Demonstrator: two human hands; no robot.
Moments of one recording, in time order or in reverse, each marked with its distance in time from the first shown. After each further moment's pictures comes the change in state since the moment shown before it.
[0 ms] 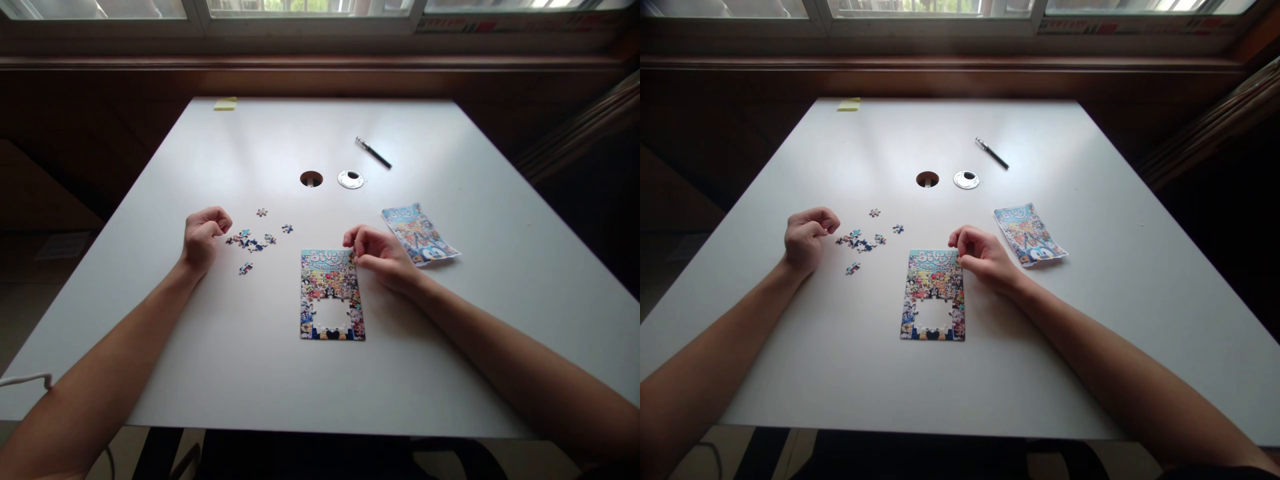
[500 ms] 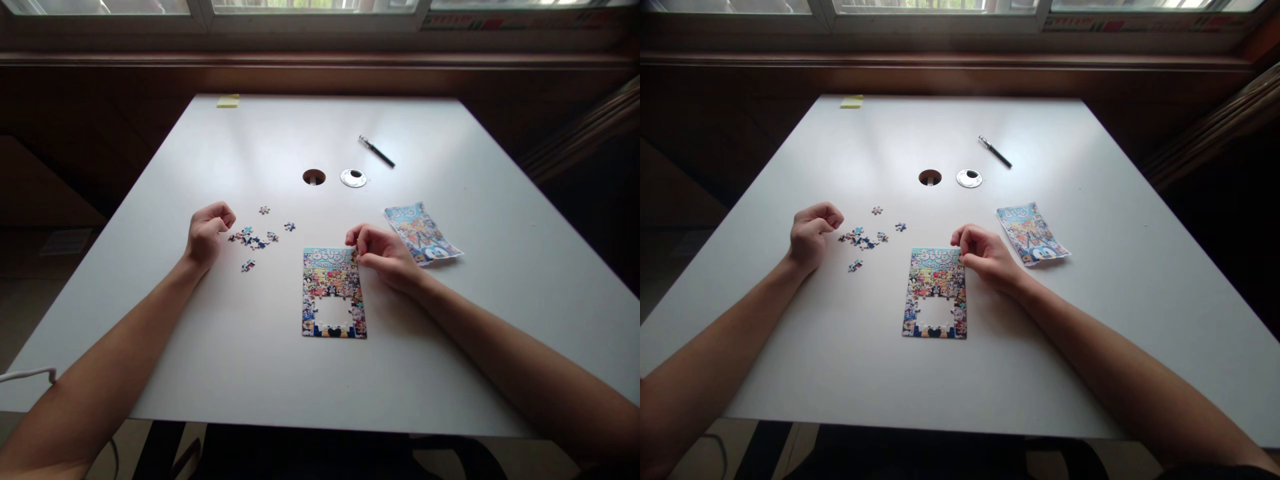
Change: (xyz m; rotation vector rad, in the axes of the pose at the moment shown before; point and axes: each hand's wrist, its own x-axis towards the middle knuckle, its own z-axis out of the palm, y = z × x) left_hand 0.001 0.000 0.002 -0.003 -0.010 -0.010; right_hand 0.000 0.001 -0.001 -0.005 0.002 0.009
